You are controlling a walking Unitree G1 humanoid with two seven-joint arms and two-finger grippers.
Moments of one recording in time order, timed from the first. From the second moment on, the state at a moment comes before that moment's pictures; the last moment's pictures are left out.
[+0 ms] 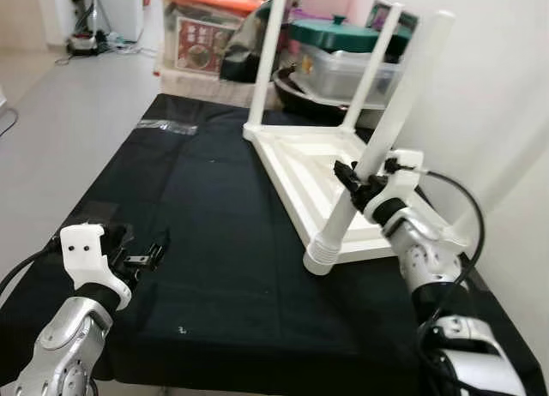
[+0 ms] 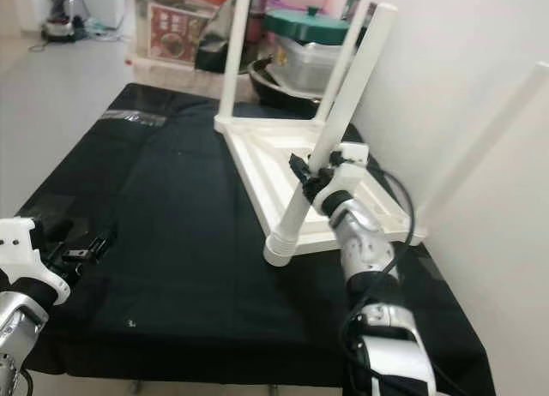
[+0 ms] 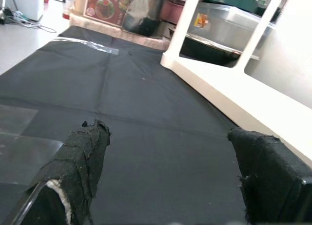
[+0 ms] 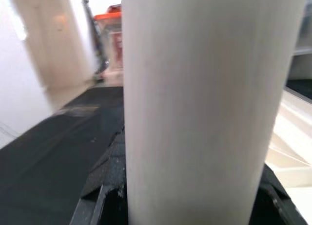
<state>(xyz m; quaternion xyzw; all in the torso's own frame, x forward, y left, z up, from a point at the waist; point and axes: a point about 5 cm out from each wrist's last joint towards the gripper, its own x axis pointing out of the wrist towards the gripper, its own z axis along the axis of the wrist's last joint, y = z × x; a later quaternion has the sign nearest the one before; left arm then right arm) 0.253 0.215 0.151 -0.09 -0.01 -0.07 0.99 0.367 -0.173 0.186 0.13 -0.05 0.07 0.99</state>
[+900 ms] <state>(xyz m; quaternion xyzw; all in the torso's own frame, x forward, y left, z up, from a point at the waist) 0.253 0.218 0.152 -0.08 -0.01 -0.06 0.99 0.369 -0.143 0.191 0.07 -0.03 0.11 0.99</state>
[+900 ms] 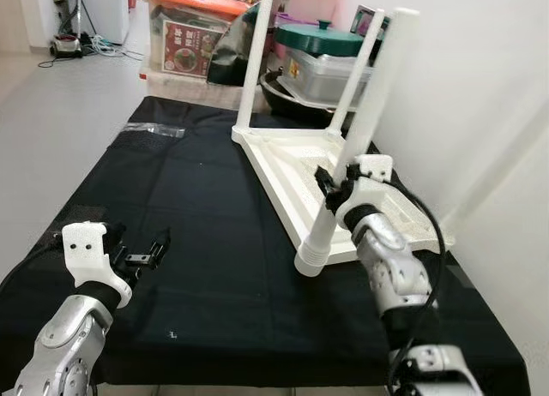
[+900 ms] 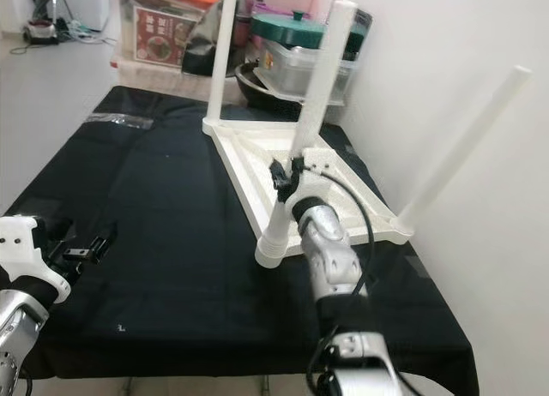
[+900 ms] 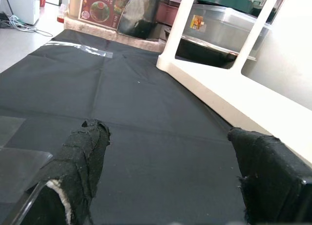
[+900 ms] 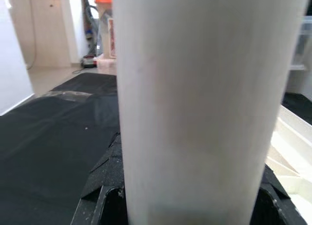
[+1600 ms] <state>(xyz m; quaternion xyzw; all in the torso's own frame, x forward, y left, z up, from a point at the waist) 0.253 0.219 0.152 -0.08 -0.02 -0.05 0.99 0.350 -0.147 0.187 0.18 -0.01 -0.11 0.98</state>
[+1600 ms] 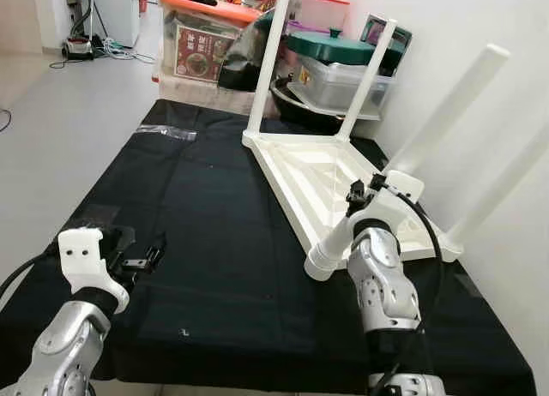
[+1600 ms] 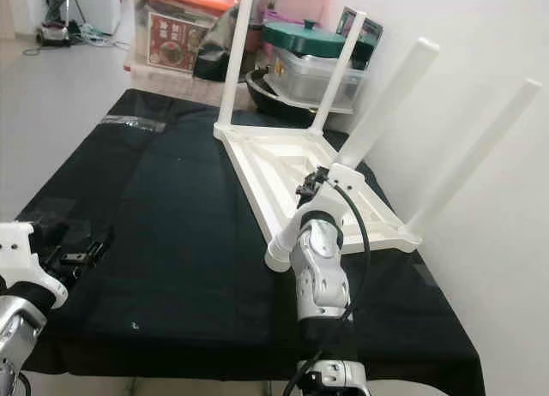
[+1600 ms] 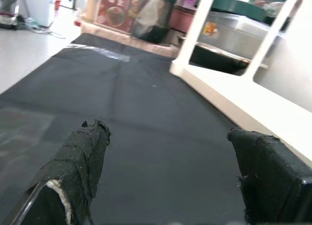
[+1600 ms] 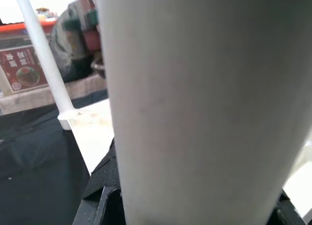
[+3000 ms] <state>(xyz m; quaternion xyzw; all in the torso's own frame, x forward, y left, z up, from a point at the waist) 0.246 0.170 0.194 0.01 0.00 -0.45 0.89 0.314 -0.055 0.303 0.20 -0.11 0.64 0.73</state>
